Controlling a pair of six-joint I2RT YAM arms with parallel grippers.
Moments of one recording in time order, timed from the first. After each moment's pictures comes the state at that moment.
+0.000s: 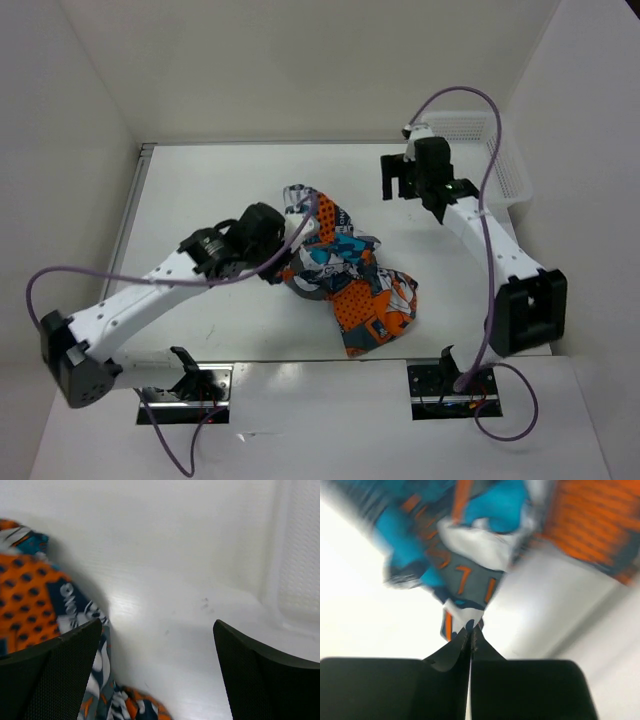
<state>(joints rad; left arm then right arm) -0.72 1.33 1.21 -0.79 -0.04 0.07 0.24 1.42 1.24 -0.39 0.06 0.06</state>
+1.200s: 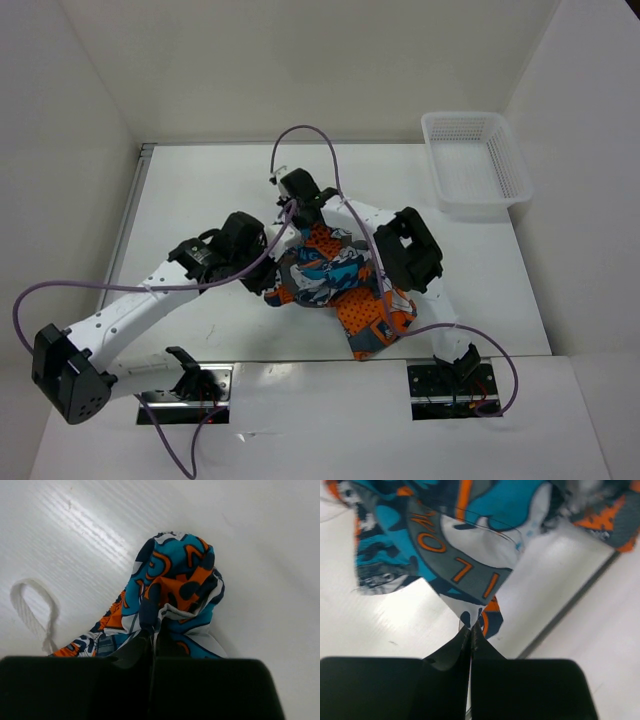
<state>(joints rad) -0.65 1.16 0.97 -0.75 0.21 0.07 0.71 2.29 1.80 -0.33 0.10 -0.03</state>
